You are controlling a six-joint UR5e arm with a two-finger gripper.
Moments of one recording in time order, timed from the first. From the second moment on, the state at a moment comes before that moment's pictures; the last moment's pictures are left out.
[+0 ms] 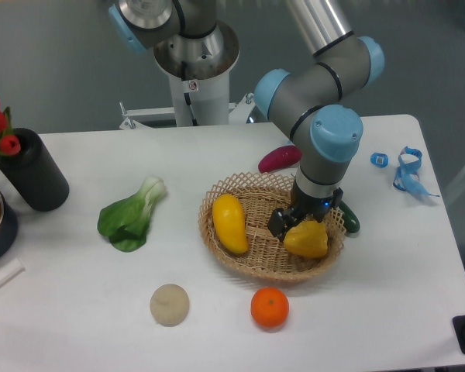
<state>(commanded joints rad) 2.64 -1.95 -1.75 -0.99 1.46 0.07</state>
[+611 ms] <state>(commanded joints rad) 2.64 -1.96 -1.75 -0.93 1.47 -0.15</state>
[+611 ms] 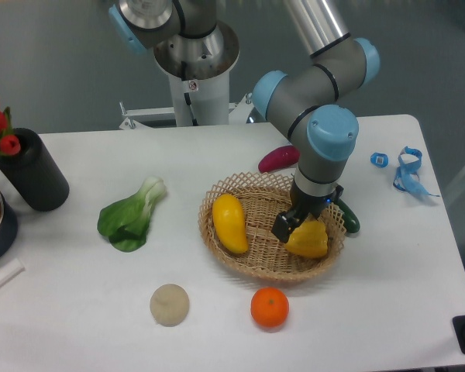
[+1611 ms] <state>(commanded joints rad) 2.64 -2.05 -1.73 -0.89 1.50 -0.20</state>
